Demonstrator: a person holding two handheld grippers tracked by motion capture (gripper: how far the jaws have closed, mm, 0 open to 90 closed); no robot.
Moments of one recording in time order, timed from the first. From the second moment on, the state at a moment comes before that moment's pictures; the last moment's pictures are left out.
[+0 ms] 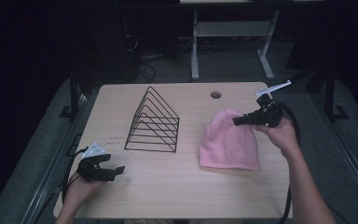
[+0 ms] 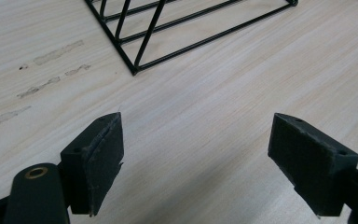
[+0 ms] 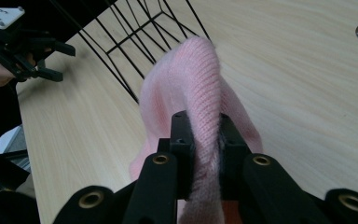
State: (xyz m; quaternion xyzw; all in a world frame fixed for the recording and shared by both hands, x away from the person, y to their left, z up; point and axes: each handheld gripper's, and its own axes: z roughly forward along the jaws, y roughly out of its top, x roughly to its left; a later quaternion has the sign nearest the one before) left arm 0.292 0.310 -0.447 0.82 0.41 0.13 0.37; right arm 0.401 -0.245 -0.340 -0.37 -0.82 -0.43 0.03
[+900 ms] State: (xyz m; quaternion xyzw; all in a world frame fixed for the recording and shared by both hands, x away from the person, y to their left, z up) left arm 0.291 0.304 -0.418 0.83 0.38 0.14 0.39; right arm 0.389 -0.252 -0.277 -0.34 -0.82 -0.45 -0.02
